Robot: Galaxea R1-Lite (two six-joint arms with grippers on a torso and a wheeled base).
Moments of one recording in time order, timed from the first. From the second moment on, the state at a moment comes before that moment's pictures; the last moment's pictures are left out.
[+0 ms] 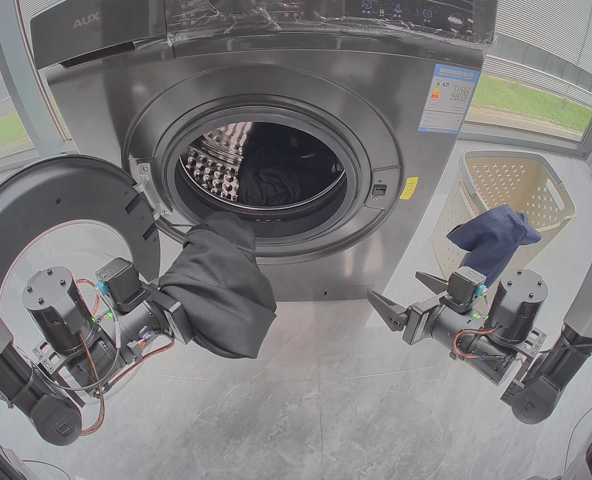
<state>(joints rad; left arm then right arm) -0.44 1.78 -0.28 -1.55 -0.10 -0.07 0.57 1.97 -0.41 -1.52 -0.05 0.14</state>
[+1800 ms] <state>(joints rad) -0.53 1.80 -0.26 -1.55 -0.10 -0.07 0.64 1.98 -0.38 -1.53 -0.05 0.15</state>
